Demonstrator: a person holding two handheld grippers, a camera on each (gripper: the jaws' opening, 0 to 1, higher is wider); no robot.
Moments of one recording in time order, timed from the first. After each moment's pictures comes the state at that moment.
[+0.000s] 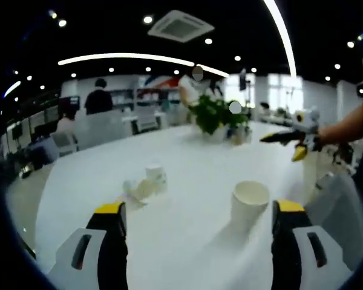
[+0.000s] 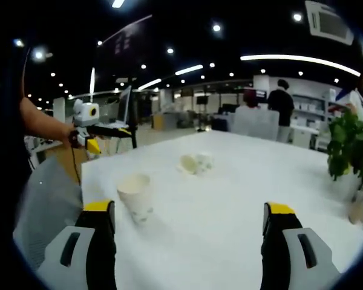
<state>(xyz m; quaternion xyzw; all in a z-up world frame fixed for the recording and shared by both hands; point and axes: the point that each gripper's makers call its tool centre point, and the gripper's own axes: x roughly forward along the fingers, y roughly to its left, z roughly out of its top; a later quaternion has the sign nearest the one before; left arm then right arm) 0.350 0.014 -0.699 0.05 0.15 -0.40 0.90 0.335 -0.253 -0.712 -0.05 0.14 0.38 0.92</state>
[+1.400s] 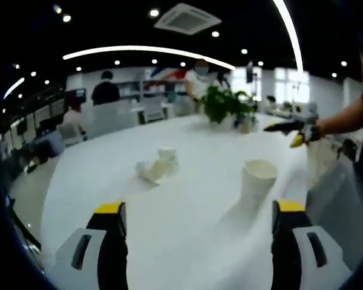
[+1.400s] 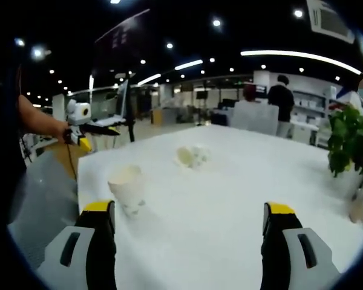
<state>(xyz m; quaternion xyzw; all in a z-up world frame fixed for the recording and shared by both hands) 0.348 0.052 -0.719 0.07 0.17 -0.38 0.91 0.343 -0.259 -0.727 -0.05 0.15 0.37 0.91</state>
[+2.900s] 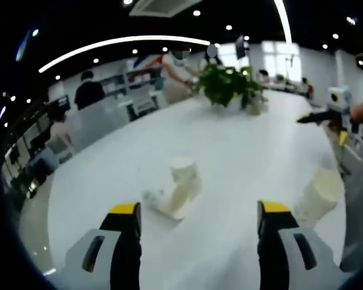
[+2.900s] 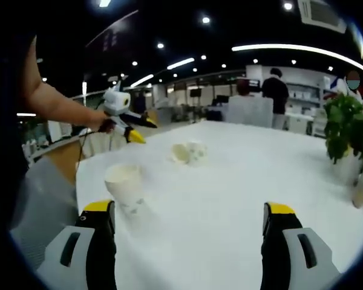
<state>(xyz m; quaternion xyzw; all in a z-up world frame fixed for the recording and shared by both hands) 0.496 -0.001 -0.733 0.16 0.21 -0.40 0.88 0.345 -0.263 -0.741 -0.03 0.17 0.36 0.92</state>
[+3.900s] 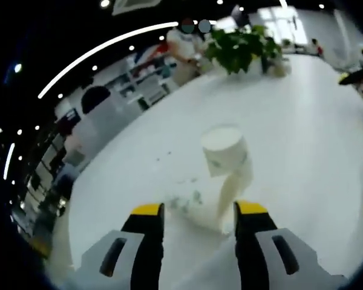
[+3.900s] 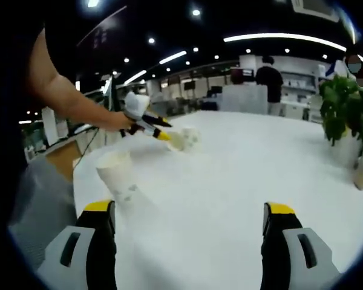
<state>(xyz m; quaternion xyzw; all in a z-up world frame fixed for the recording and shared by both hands) 0.583 -0.003 -0.798 0.29 0.21 -0.33 0.87 0.341 -0.275 -0.772 -0.01 0.21 0.34 0.92</state>
